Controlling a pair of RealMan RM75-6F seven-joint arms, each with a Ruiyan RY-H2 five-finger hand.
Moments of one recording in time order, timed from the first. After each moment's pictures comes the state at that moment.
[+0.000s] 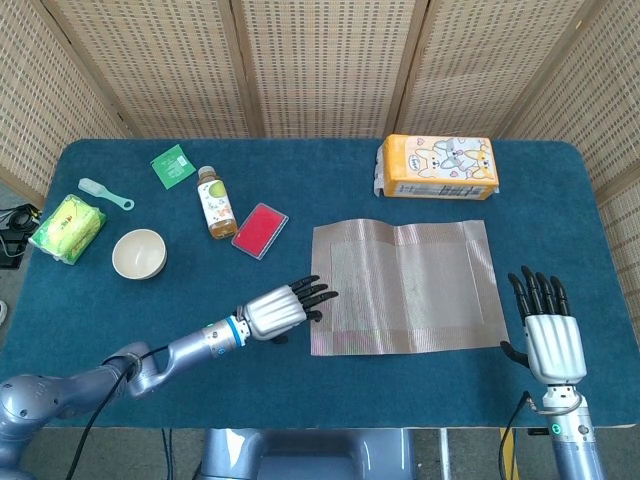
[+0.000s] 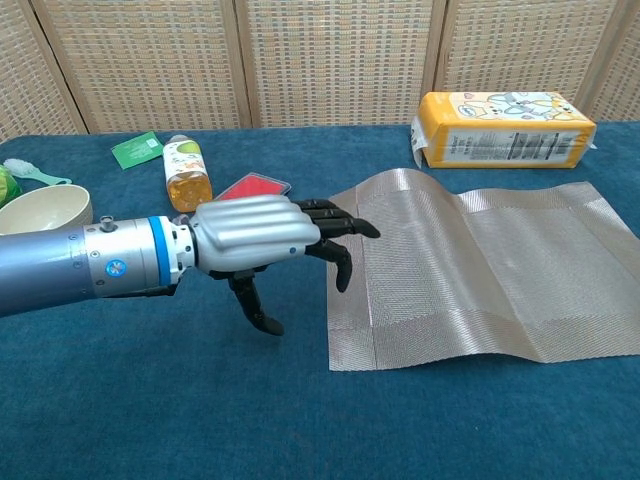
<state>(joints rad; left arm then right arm) -0.95 -1.77 0.02 -0.98 1.87 0.97 -0.20 0.19 -1.30 0.06 -1.62 -1.42 1.52 -0.30</state>
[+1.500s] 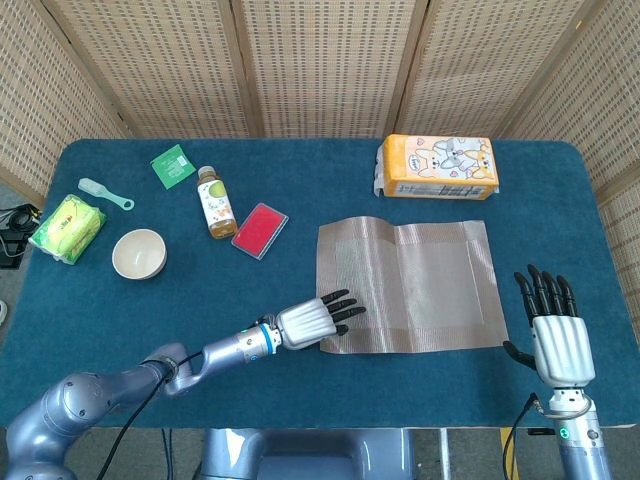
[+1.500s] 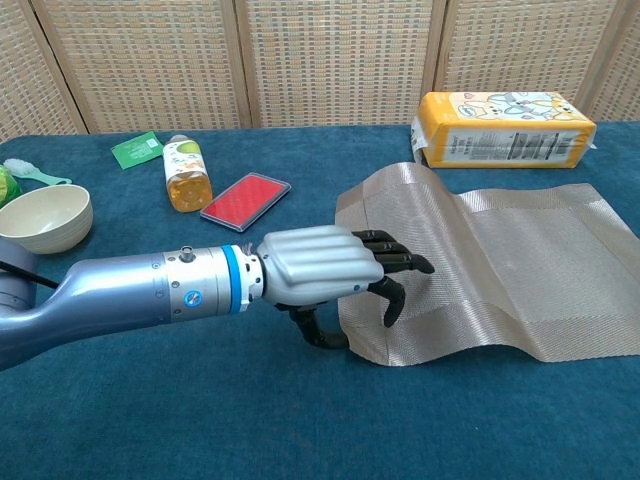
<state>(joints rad) -1.07 -1.93 0.07 -0.85 1.79 0.94 -0.18 0.15 -1.26 0.09 -1.67 -1.46 1.52 -0.26</state>
